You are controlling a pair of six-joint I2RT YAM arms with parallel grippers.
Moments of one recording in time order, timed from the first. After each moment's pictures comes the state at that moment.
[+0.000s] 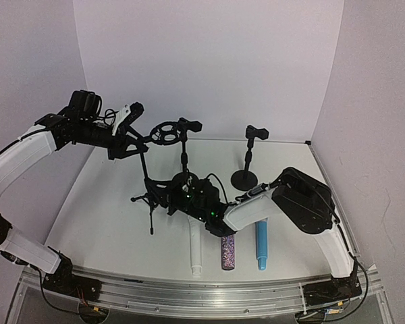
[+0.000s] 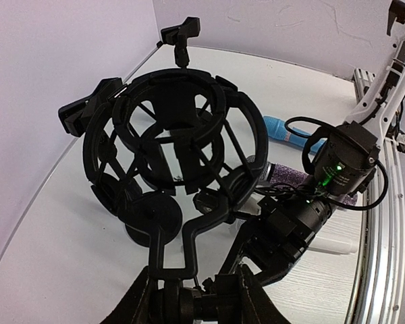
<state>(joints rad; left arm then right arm) -0.41 1.35 1.34 -0.61 0.68 0.53 1.06 2.32 1.38 0.96 0.02 1.73</state>
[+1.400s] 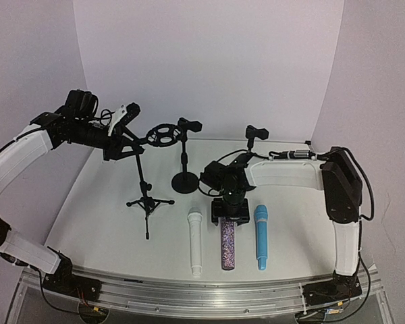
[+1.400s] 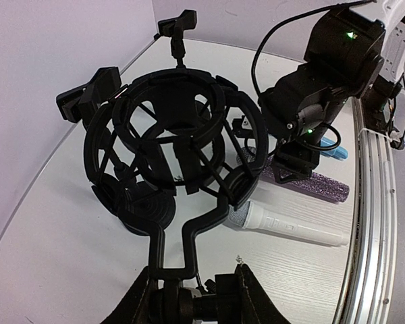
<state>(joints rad) -0.39 1.33 1.35 -0.69 0.68 0.54 0.93 2.06 1.59 -1.02 0.06 0.93</state>
